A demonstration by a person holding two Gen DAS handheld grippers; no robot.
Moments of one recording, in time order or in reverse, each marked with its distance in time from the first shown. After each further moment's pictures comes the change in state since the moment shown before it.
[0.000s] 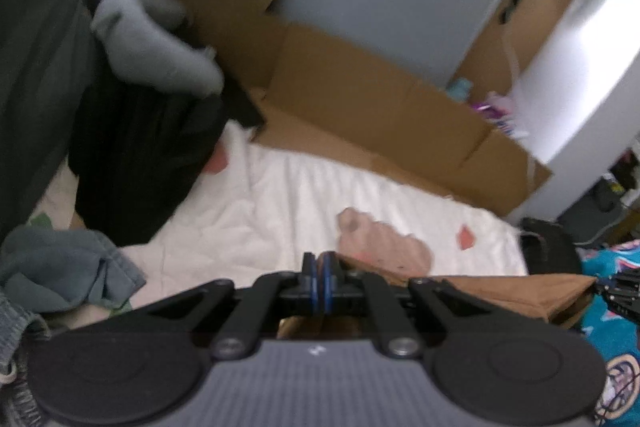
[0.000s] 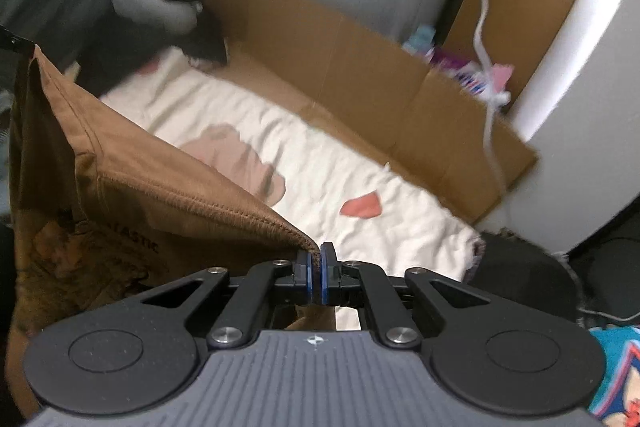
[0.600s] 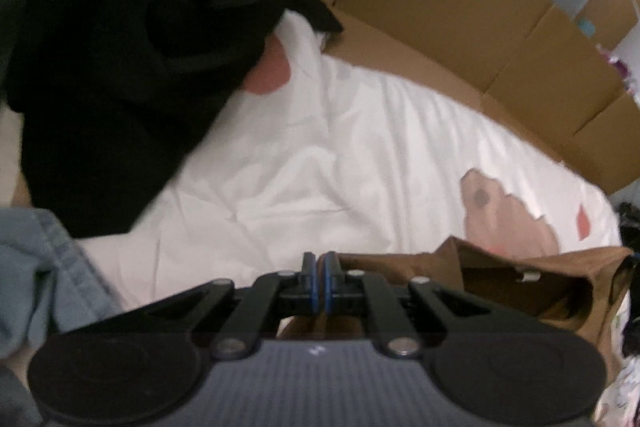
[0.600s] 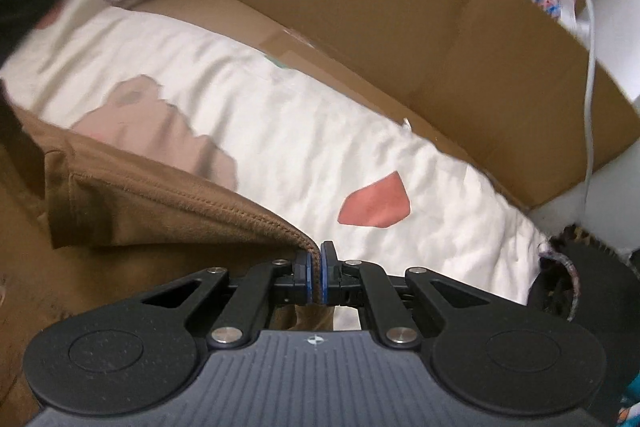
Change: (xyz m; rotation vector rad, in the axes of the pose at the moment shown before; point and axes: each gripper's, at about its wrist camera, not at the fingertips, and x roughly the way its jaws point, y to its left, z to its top) left arm 0.195 0.061 -0.007 -0.047 0.201 0.135; right arm 0.217 -0.020 0.037 0.079 0.197 -0.062
